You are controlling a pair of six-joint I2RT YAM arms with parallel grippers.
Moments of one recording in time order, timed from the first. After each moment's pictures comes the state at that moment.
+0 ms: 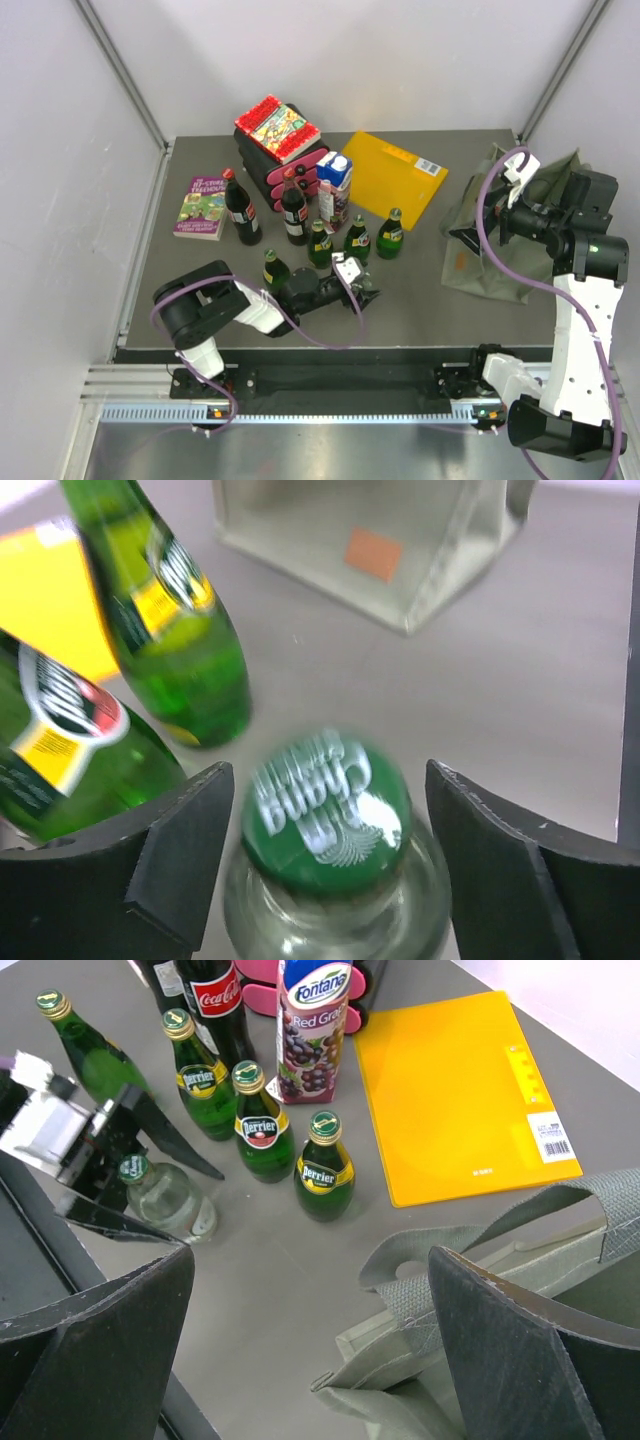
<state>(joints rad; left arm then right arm) -0.98 1.72 0.47 1.19 0.16 0.05 -0.22 0.95 1.33 -0.99 -0.95 -0.55</state>
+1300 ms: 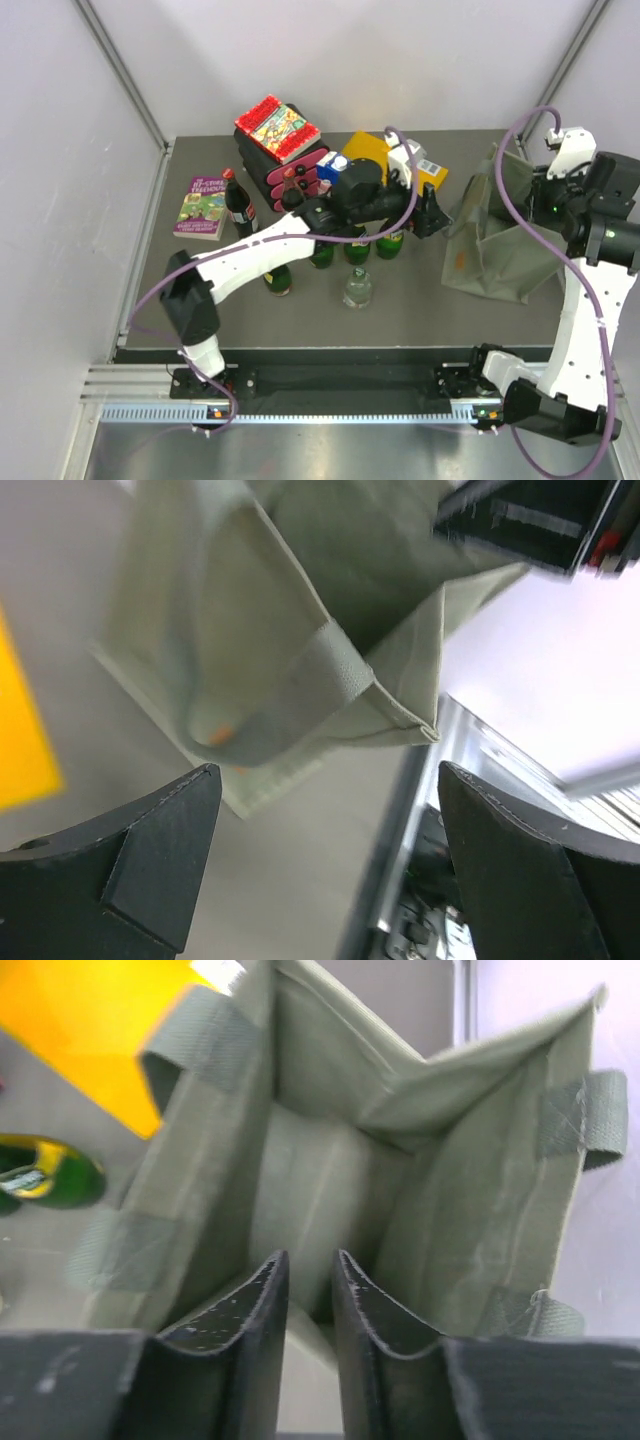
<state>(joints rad) -0.96 1.73 1.59 0.01 0.26 -0.43 -0.31 1.03 1.47 -0.98 -0.26 -0.30</state>
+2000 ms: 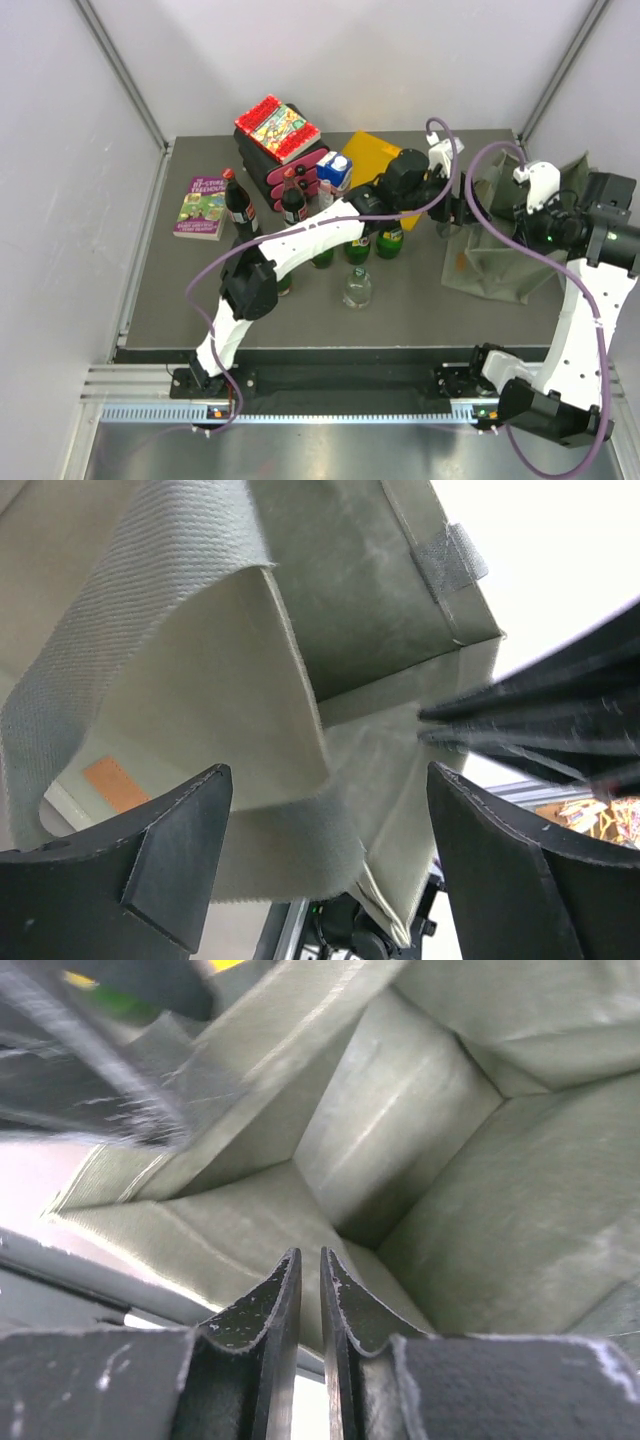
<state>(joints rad) -0.97 2.14 2.03 -0.07 0.42 -0.73 -0.38 1.05 1.46 -1.30 -0.44 -0.68</state>
